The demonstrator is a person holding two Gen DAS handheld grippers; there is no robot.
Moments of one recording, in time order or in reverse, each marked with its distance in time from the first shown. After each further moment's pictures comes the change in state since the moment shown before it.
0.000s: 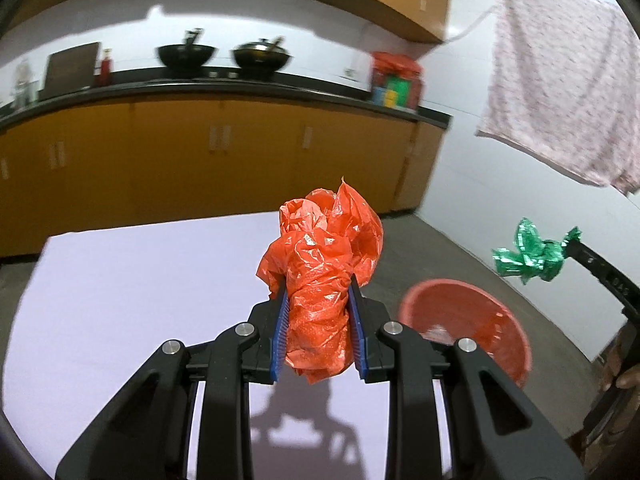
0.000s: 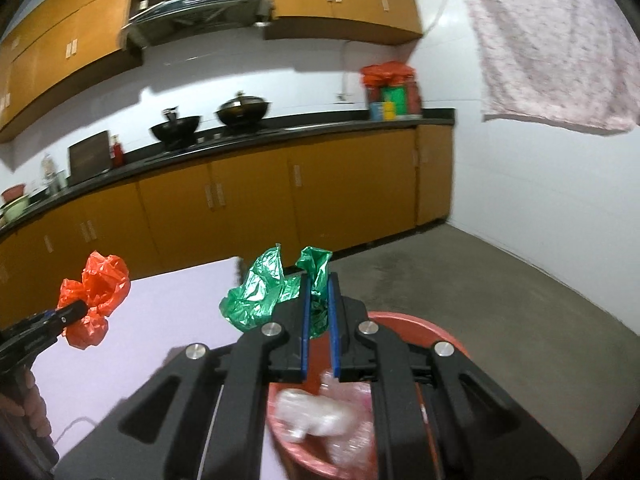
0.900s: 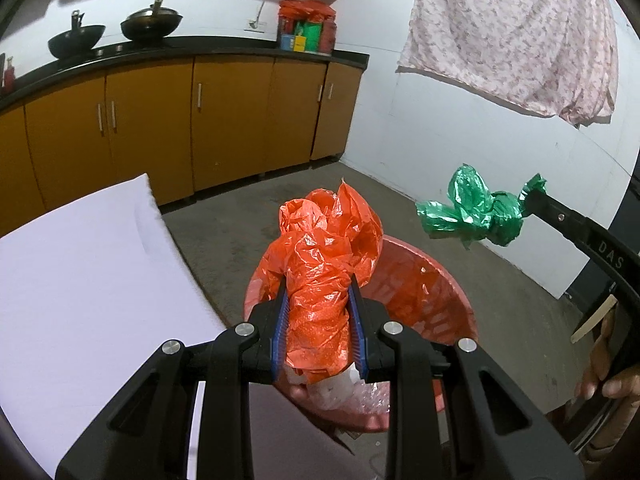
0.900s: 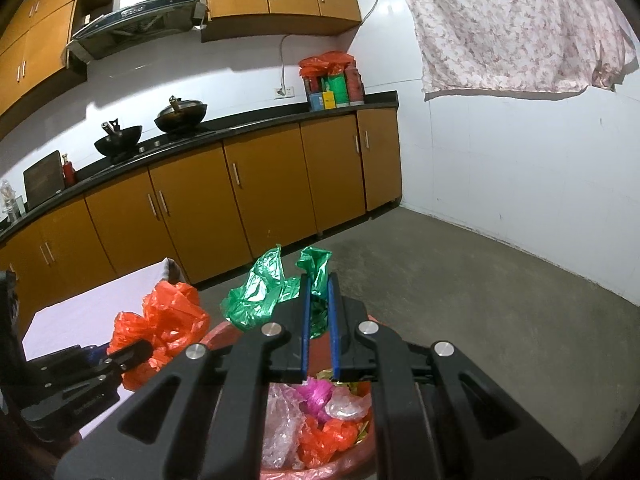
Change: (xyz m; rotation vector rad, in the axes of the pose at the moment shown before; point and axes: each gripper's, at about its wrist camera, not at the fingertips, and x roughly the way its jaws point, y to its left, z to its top) left arm 0.092 -0.126 -0.028 0.143 0.152 -0.217; right arm 0.020 -0.076 -0.024 0.098 0.006 -0.136
